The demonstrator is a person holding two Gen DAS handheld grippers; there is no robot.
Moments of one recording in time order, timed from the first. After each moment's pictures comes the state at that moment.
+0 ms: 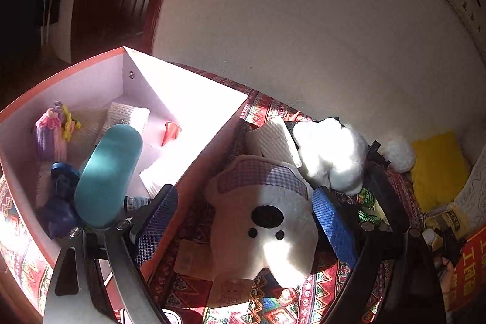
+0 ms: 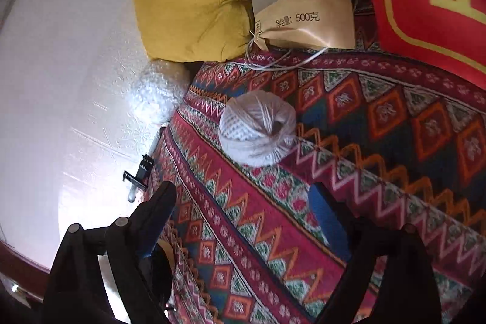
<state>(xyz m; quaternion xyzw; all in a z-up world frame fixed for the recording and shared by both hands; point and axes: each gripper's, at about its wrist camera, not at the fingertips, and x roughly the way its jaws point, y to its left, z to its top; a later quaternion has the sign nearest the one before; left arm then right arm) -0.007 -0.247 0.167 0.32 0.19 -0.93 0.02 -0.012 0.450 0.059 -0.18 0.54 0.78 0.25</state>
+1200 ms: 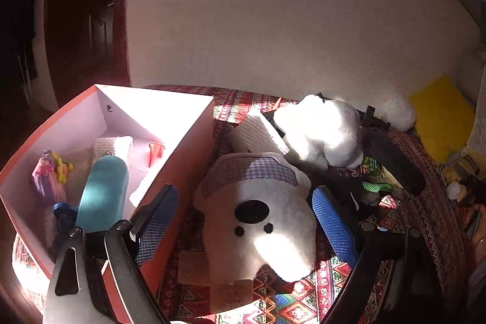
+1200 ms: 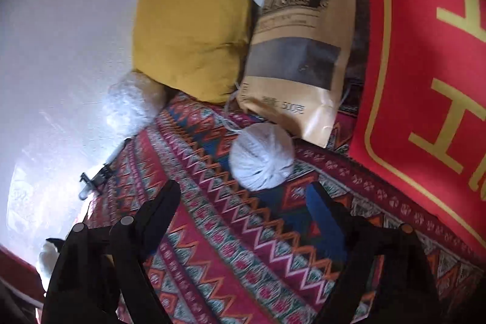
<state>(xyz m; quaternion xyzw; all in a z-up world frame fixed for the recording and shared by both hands) -0.016 -0.181 0.169 0.32 0.05 -0.94 -0.02 -0.013 0.486 0.095 -0.24 0.40 0.82 0.34</state>
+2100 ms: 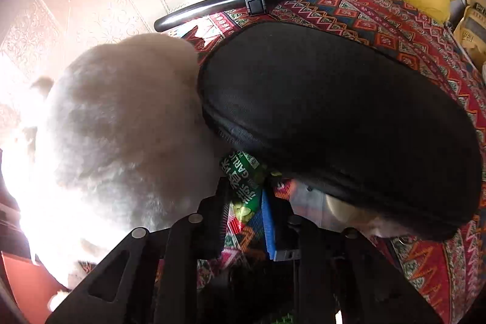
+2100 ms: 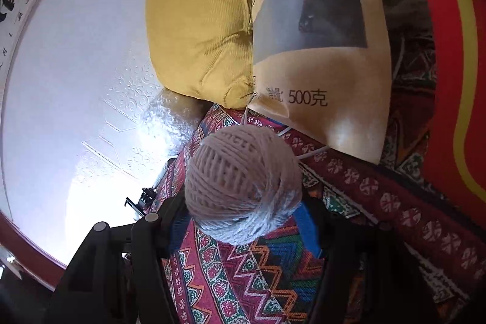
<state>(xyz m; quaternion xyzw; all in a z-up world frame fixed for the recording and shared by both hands) -0.234 0.127 0.069 0.49 -0.21 -0.84 -0.15 0.007 0.525 0.025 -0.13 0.48 0.84 0.20</state>
